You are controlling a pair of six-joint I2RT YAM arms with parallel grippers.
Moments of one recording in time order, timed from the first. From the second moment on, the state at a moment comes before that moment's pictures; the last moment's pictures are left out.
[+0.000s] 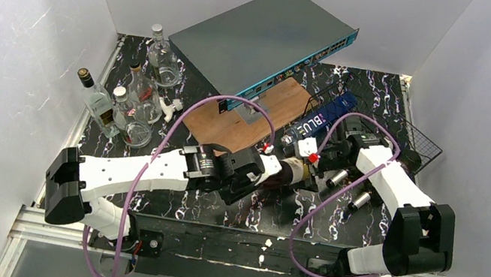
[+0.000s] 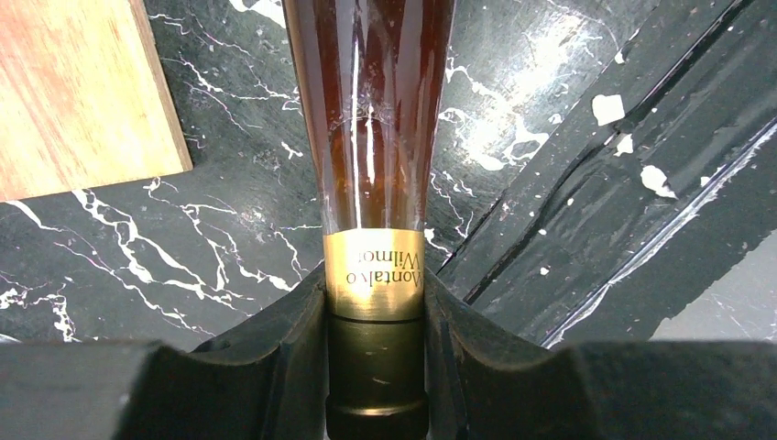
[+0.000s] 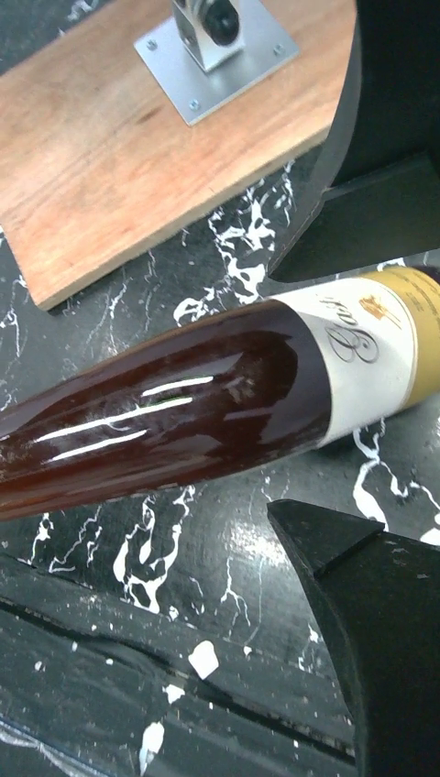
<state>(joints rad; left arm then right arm) -1.18 1.38 1.16 -0.84 -0.20 -0.13 0.29 1.42 1.00 -0.95 -1.07 -1.55</state>
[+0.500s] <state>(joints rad) -1.16 1.38 1.25 -0.88 -0.18 -0.12 0.37 1.42 0.94 -0.73 -1.07 -1.41</state>
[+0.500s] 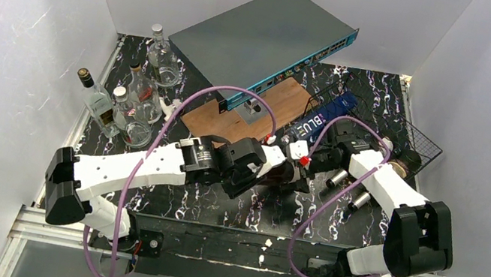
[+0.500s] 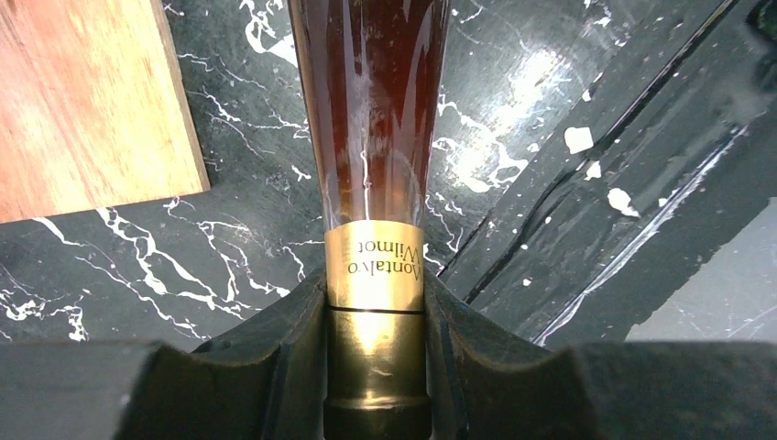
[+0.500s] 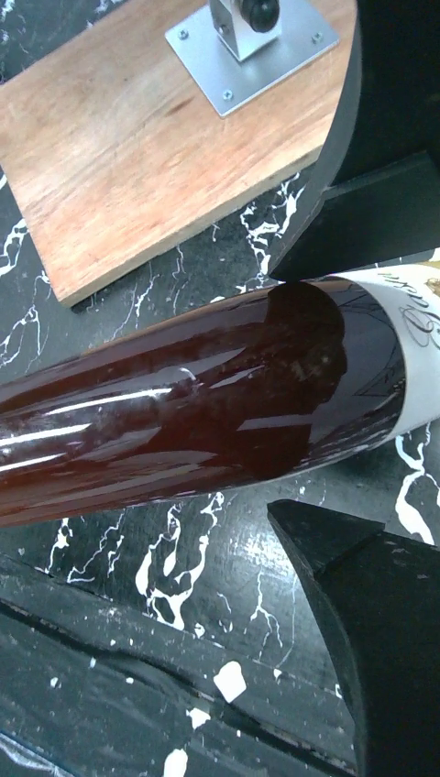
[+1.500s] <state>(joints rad) -1.11 1.46 1.42 -0.83 -0.09 -0.10 0.39 1.39 0.88 -0.55 -1.06 -1.23</state>
